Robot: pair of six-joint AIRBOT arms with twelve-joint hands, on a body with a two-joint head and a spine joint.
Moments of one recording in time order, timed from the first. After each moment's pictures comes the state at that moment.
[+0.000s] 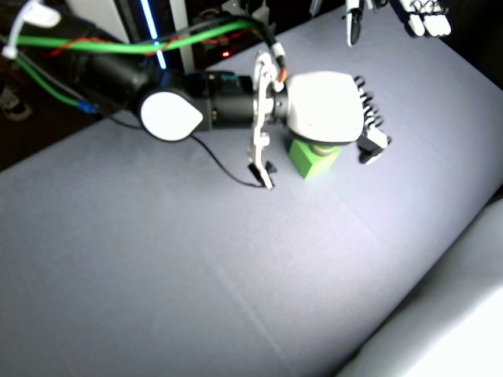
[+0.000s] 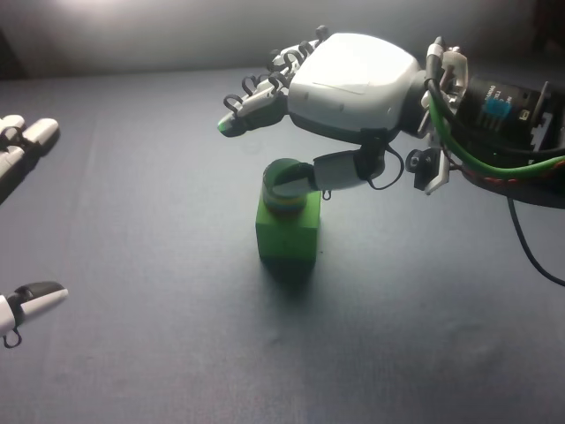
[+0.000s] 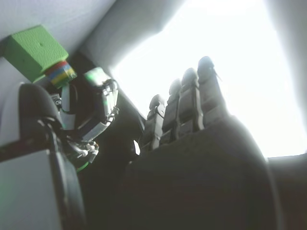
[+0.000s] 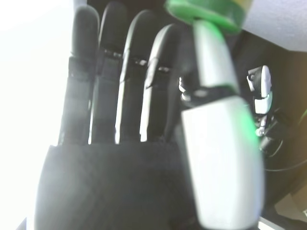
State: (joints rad) left arm 1.24 -0.82 0.85 -0.48 -1.49 0.94; right arm -0.36 -1.41 1.49 -0.47 0.59 -0.62
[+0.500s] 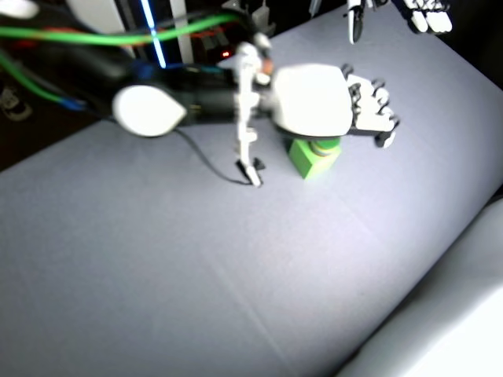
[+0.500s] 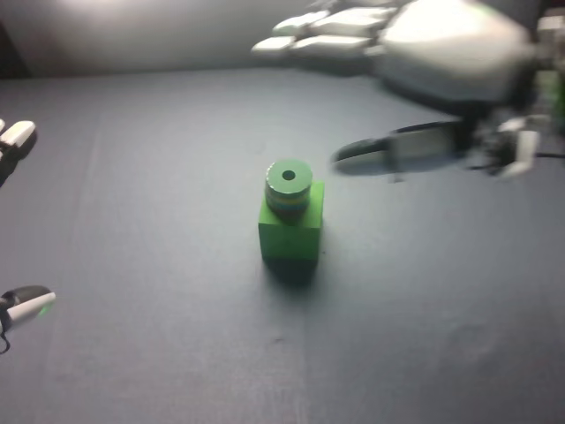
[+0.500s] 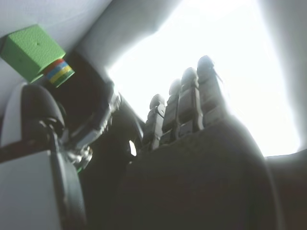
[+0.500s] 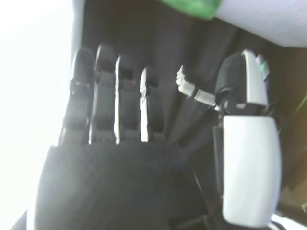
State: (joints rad) left arm 1.29 -0.82 0.83 -0.51 -1.55 0.91; right arm -0.44 -1.15 1.33 -0.36 0.78 -0.63
